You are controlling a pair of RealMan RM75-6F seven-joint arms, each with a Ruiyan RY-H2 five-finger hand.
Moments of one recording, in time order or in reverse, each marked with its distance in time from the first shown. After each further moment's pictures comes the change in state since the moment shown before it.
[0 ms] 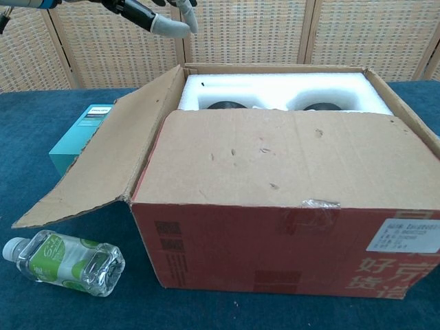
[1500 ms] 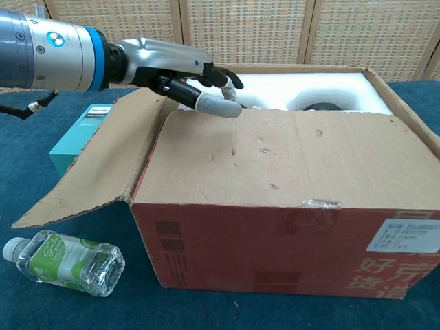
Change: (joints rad) left arm -0.084 -0.142 0.125 -0.028 0.000 -0.038 -0.052; right arm -0.032 0.009 0.000 0.018 0.010 0.019 0.039
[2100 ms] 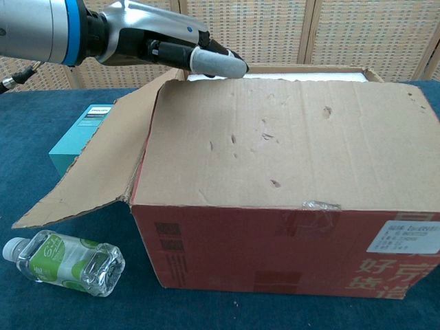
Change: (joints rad) left arm 0.046 0.124 -0.078 -0.099 0.080 -0.101 -0.265; right arm 0.003 -0.003 0.008 0.006 0.005 -0.004 -0.001
